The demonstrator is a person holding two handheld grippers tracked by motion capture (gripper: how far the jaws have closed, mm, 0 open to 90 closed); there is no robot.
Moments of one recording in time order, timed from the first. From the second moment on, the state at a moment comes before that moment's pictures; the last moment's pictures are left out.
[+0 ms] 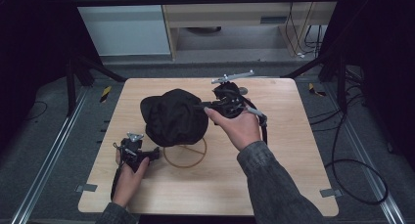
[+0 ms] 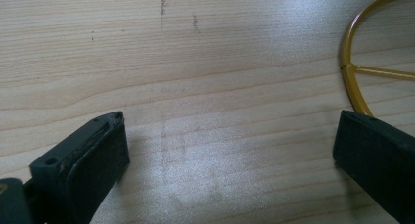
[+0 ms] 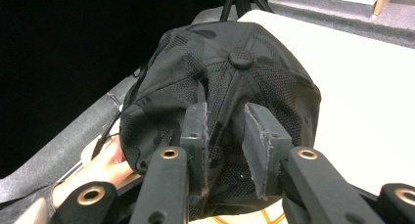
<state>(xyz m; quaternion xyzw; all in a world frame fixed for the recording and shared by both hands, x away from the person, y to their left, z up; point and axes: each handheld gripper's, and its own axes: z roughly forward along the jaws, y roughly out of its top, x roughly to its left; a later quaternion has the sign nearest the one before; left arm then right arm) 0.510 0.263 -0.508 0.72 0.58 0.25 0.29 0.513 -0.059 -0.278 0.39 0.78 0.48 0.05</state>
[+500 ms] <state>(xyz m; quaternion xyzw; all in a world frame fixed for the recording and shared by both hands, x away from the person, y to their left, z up) 0.510 0.263 -0.508 0.72 0.58 0.25 0.29 0.510 -0.067 -0.270 0.38 0.78 0.49 0.06</state>
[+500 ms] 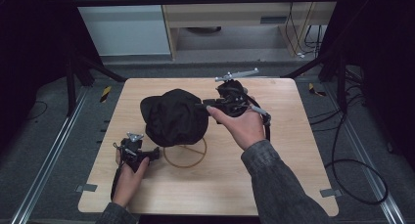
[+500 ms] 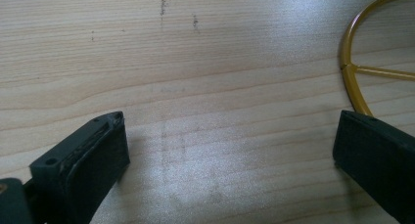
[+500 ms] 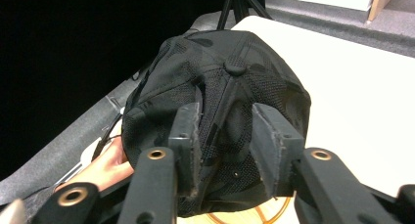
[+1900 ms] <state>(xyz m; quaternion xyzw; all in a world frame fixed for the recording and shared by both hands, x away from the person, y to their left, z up) 0.511 0.263 -0.508 0.72 0.58 0.25 0.29 0.495 -0.102 -0.254 0.39 0.76 0.50 0.12</state>
